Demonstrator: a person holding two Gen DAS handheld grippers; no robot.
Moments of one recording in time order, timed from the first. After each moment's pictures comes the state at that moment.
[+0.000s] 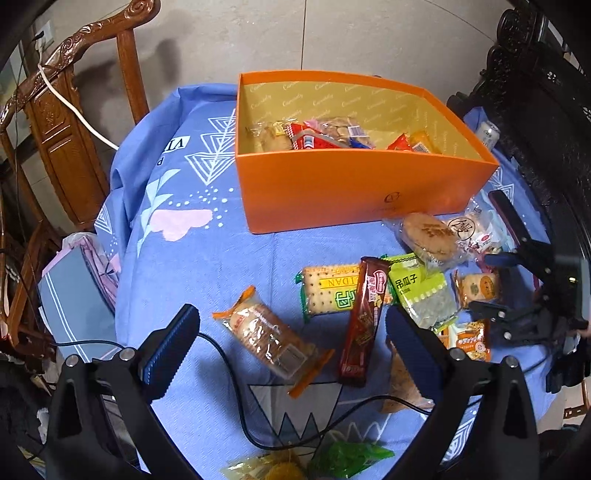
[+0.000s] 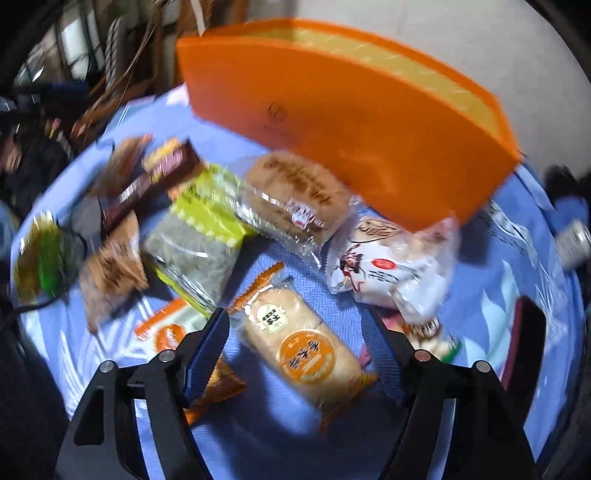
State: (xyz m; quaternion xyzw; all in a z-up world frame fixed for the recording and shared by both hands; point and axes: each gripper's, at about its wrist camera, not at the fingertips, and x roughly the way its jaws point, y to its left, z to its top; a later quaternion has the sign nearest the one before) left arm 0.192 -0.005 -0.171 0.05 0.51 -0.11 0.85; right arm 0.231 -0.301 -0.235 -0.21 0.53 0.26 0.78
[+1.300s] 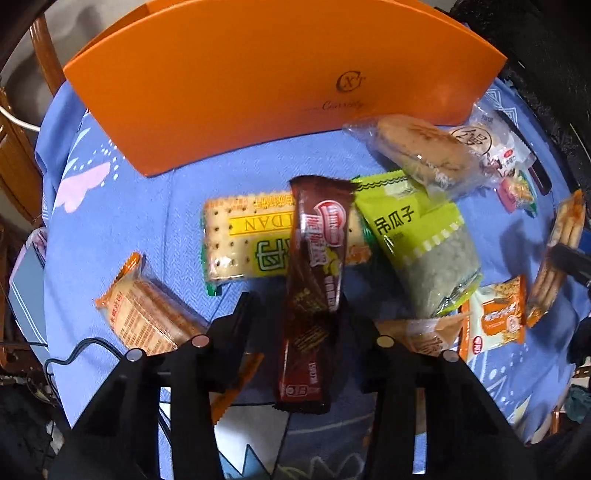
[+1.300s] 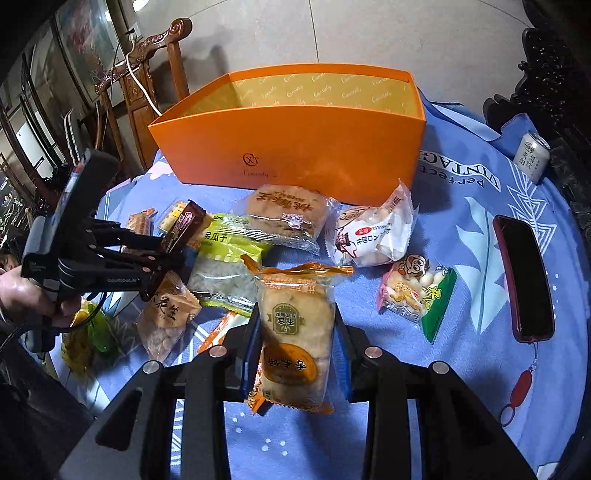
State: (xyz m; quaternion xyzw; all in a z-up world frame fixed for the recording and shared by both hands) left arm 0.208 -0.076 -0.274 0.11 0.58 -0.16 0.79; right arm 0.181 -0.327 -0.193 -0.02 0.50 0.17 0.85
